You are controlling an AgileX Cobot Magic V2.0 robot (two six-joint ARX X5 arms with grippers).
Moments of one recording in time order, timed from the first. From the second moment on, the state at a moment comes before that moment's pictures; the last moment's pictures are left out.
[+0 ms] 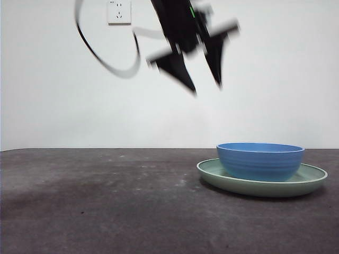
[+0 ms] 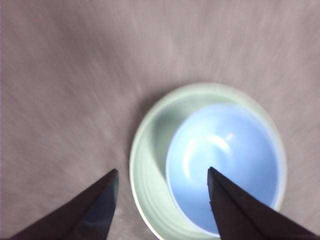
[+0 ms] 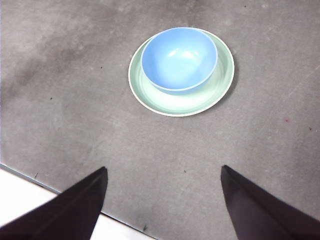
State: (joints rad) left arm -0.70 2.08 2.18 -0.95 0.08 -0.20; right arm 0.18 0.58 1.16 -1.33 -0.26 0.02
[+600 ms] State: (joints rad) left arm -0.46 1.43 2.10 -1.13 0.09 -0.11; right arm 0.18 0.58 1.16 -1.29 -0.26 0.02
